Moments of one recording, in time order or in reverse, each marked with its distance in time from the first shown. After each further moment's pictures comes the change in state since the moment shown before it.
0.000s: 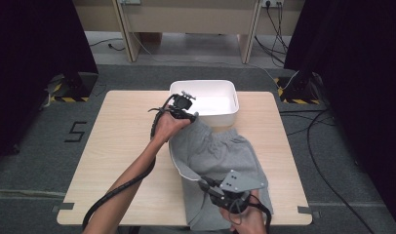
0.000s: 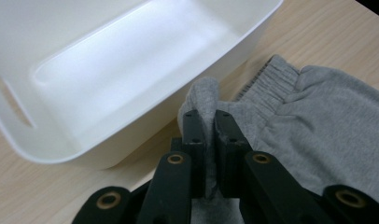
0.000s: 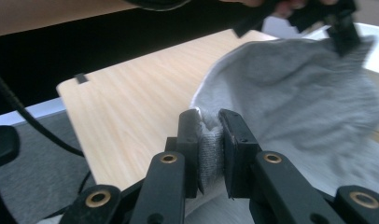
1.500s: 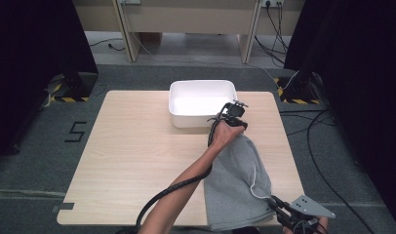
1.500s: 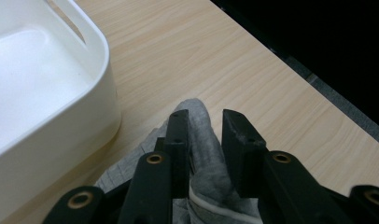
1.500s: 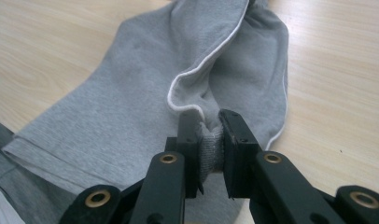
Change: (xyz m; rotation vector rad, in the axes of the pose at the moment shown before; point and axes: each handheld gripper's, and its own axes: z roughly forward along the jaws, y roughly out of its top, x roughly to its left) left arm -0.115 0.048 0.099 -0.076 -0.123 -0.049; right arm -0.063 -0.113 -0.115 0.162 -0.343 0.187
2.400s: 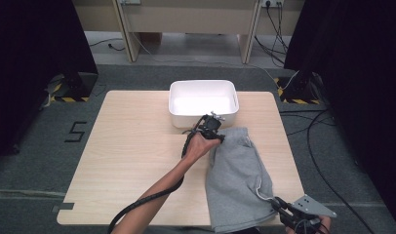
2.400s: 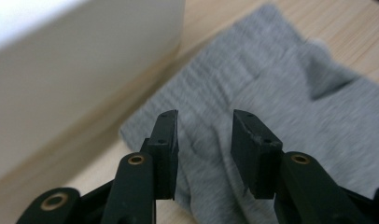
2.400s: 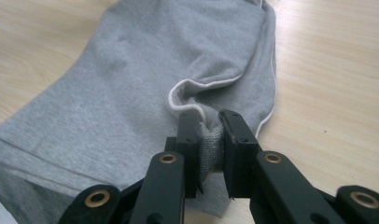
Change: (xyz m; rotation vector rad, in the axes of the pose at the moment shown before) left arm 0.046 -0.077 -0.019 0.069 0.084 0.076; right arm -0.007 -0.003 -0.002 0.032 -0.032 0.014
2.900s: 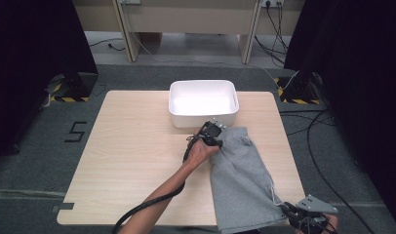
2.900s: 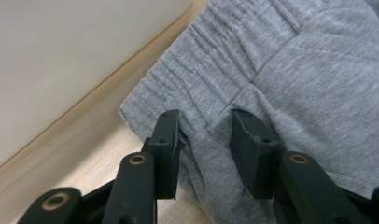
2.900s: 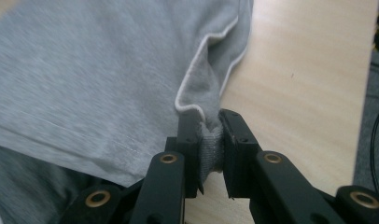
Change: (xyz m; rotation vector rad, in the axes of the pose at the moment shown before) left arm -0.003 -0.011 0.021 0.026 0.077 0.074; right arm -0.027 -0.018 0.007 0.206 -0.051 -0.032
